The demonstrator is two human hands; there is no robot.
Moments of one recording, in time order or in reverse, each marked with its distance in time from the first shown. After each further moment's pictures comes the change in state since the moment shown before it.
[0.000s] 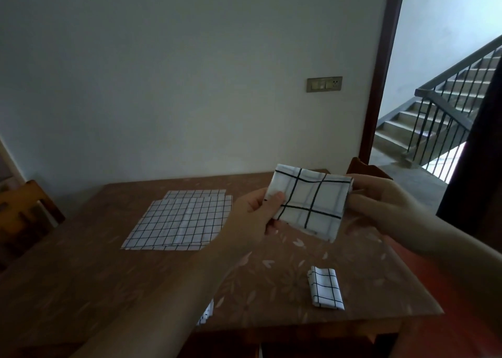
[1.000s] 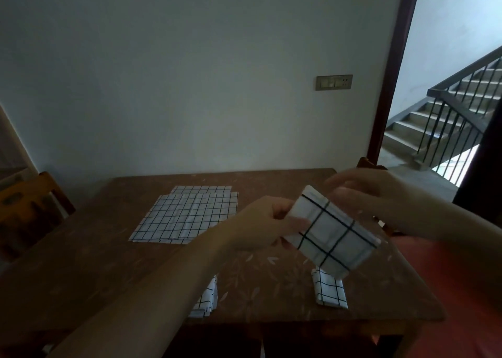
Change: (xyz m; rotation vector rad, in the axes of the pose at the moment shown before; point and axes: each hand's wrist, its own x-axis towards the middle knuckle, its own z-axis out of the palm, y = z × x) left_hand -0.002 0.016 -0.011 0.498 -0.351 -0.120; right_hand 0.014 -0.010 -0.011 -0.432 -0.209 -0.056
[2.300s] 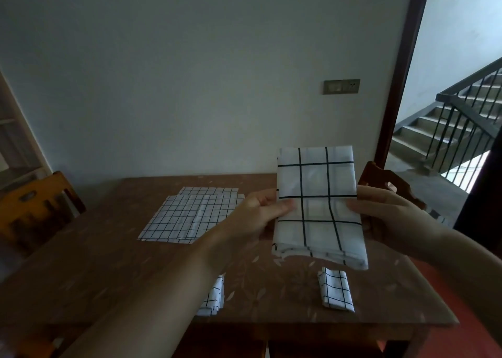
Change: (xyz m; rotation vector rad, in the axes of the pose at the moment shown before) left_hand -0.004 -0.020 -0.007 -0.563 0.138 0.001; right_hand -0.004 0.020 0.028 0.858 -0.052 0.147
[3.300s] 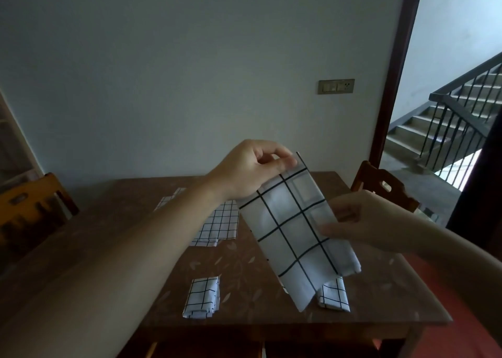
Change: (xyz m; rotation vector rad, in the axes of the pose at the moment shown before) left_hand 0.024 0.070 -0.010 0.643 0.006 0.475; right_hand 0.002 -0.018 0.020 -0.832 -0.026 -0.114
